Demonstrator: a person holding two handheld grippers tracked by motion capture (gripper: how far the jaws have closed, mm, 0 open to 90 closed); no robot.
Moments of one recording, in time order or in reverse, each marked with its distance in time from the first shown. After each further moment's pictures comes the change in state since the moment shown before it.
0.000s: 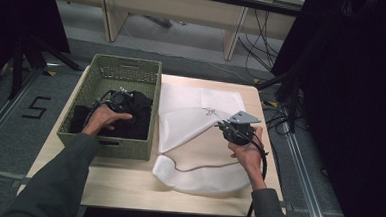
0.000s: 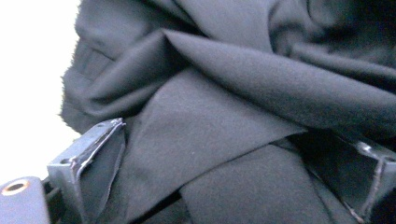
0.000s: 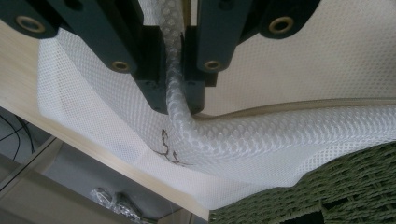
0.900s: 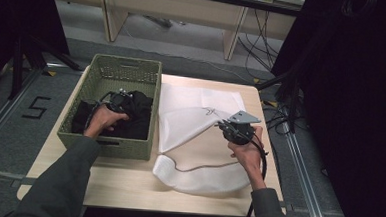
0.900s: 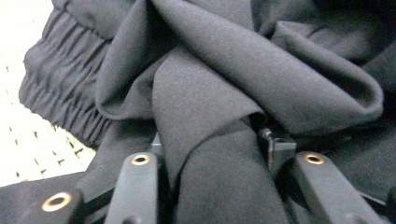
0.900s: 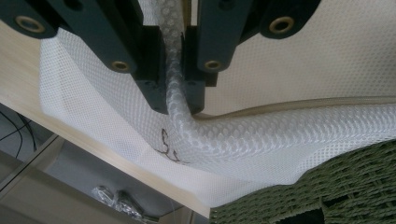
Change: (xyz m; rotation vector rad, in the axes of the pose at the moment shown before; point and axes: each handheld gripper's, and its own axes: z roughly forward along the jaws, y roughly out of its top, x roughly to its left) left arm 0.002 -0.002 0.001 -0.012 -0.064 -0.047; right arm 0.002 0.001 0.000 -0.008 -0.007 0.005
